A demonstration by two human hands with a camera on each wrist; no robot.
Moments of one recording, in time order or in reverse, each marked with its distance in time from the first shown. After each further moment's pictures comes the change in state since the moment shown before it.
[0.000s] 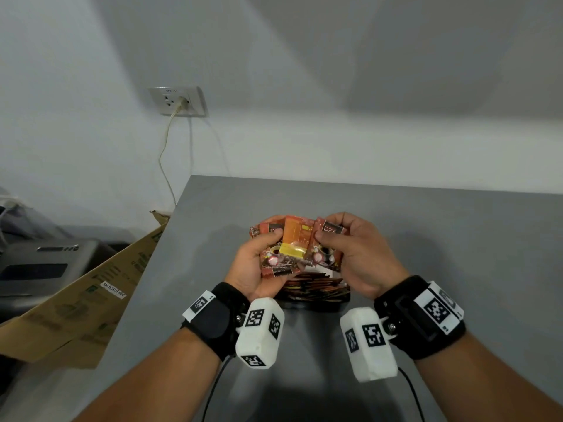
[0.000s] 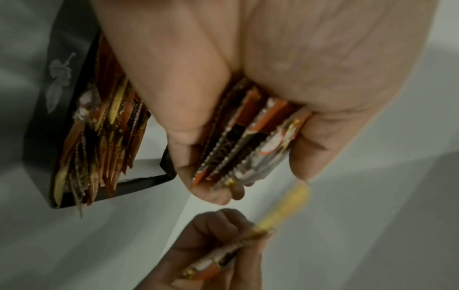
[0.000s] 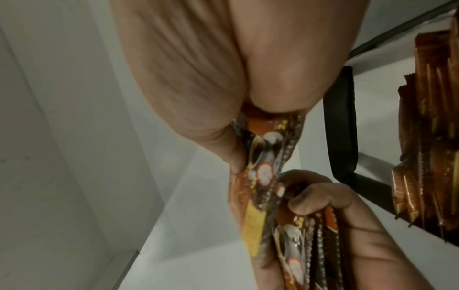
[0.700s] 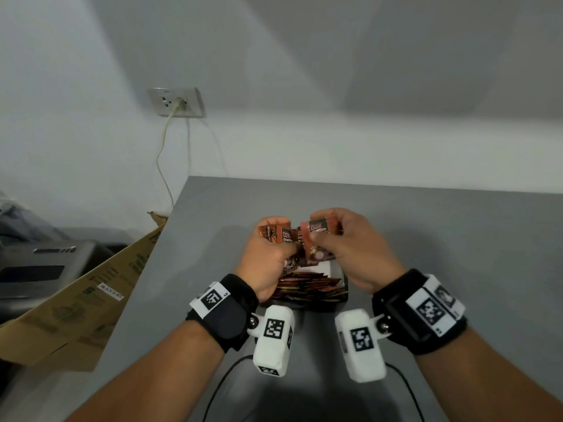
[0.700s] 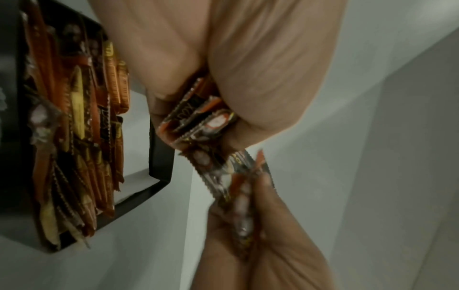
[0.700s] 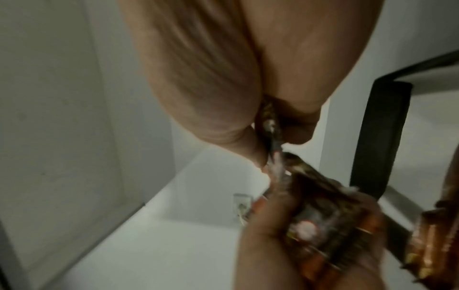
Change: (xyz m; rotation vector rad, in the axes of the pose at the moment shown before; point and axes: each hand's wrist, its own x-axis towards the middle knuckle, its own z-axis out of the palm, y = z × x) left_hand 0.014 -0.006 0.009 0.453 0.188 0.129; right_hand -0.007 -0.012 0.006 -0.501 0.041 -0.105
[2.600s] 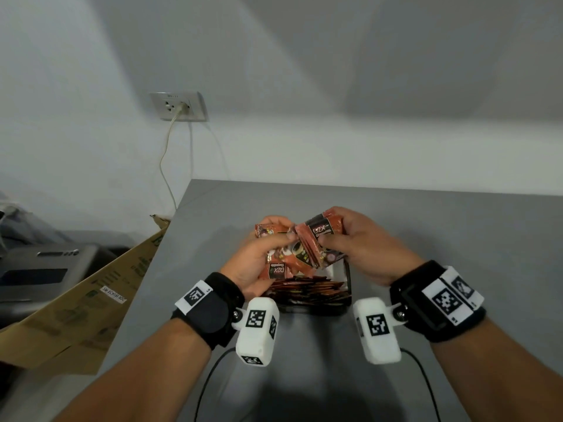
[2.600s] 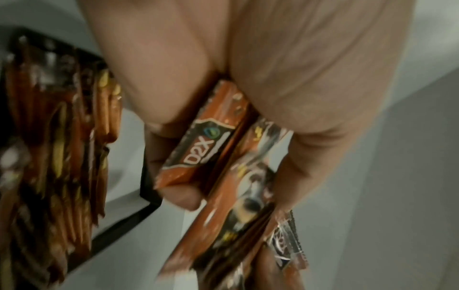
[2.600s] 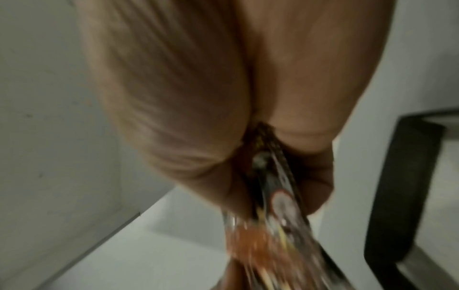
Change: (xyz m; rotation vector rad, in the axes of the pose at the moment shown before) left_hand 0.002 0.021 -0.020 -0.209 -0.318 -0.131; right_hand 0.015 -0.002 -0.019 -0.135 -0.265 -0.092
